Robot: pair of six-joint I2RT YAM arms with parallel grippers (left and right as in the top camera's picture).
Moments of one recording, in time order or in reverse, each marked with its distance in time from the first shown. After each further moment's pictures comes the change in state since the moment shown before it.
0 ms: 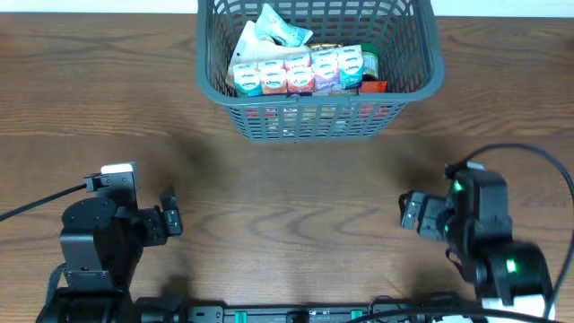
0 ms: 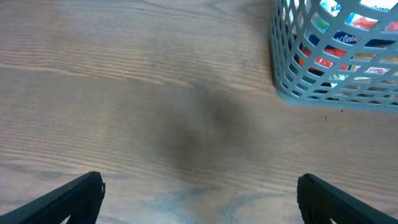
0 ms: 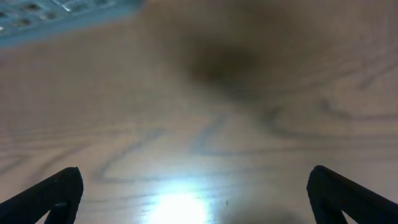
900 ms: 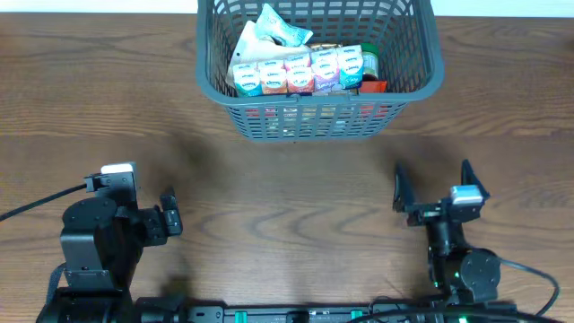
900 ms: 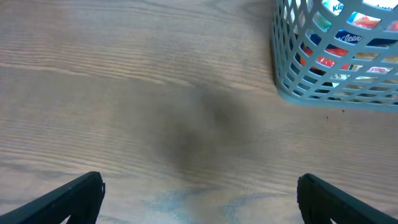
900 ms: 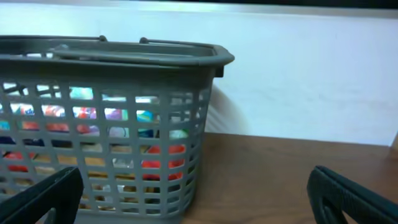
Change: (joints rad) left arm 0.000 0.000 -0.003 0.001 -0.003 0.000; right arm 0.044 -0.599 -0.717 1.186 -0.022 -0.323
